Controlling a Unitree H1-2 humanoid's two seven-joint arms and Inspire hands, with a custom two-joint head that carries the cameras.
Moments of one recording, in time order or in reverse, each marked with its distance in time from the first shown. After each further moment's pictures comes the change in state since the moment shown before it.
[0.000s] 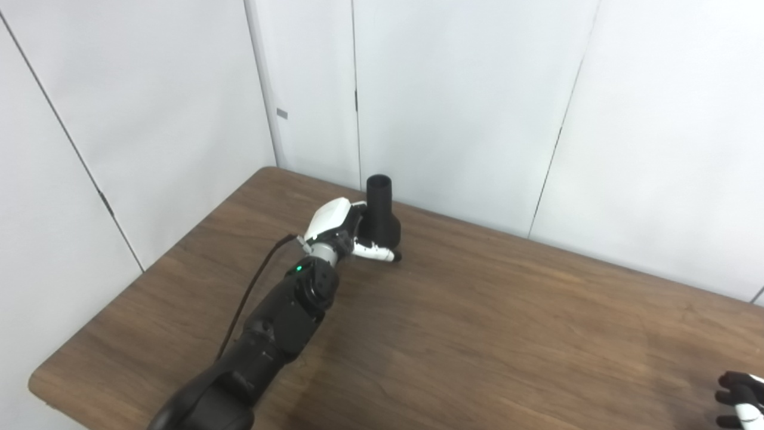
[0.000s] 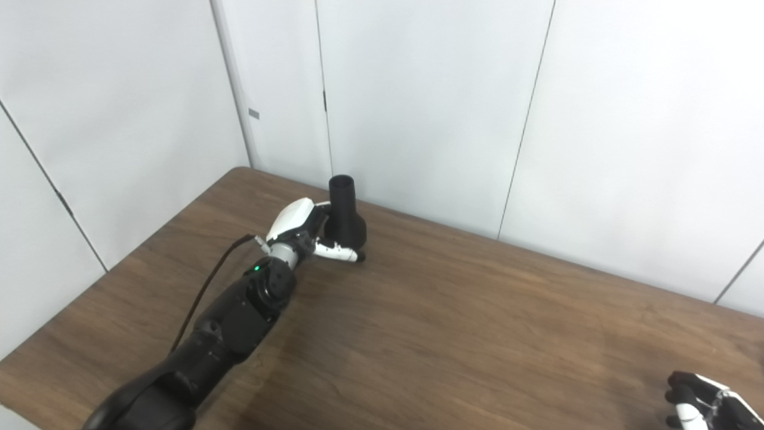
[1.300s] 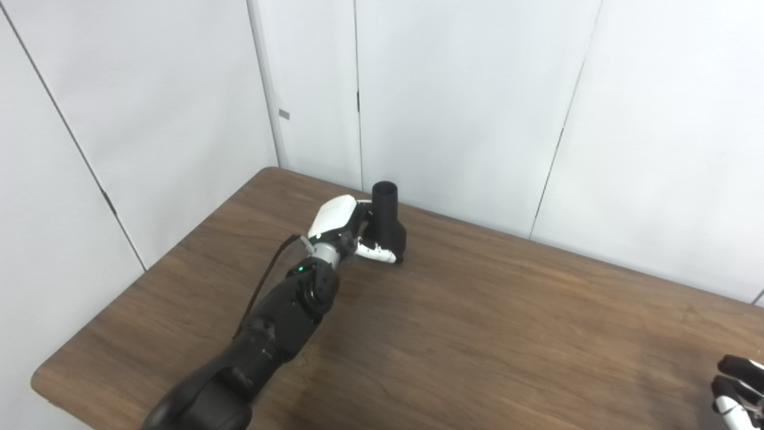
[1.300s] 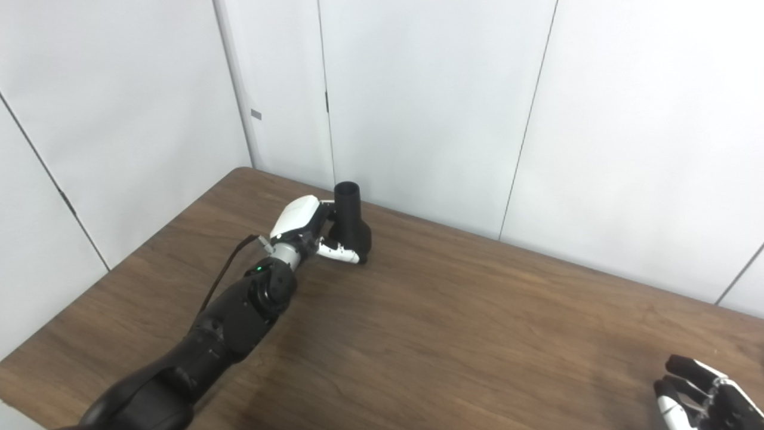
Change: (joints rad) left arm -0.014 0.030 -0.091 0.032 0.050 -0.070 0.010; right arm 0.015 0.016 0.025 -0.142 -0.008 0.144 0.010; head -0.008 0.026
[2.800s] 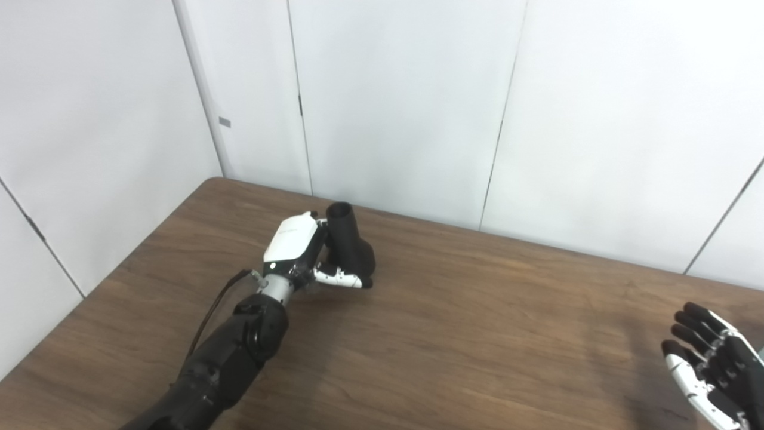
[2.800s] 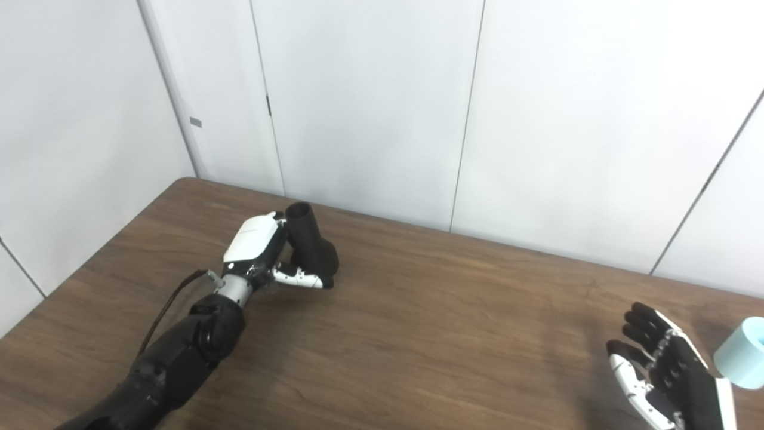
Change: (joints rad) left arm 0.097 0.022 -0.059 -0.026 0.089 -0.253 0.147; right arm -0.007 0.074 -0.042 -0.101 0.056 0.069 -0.036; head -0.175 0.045
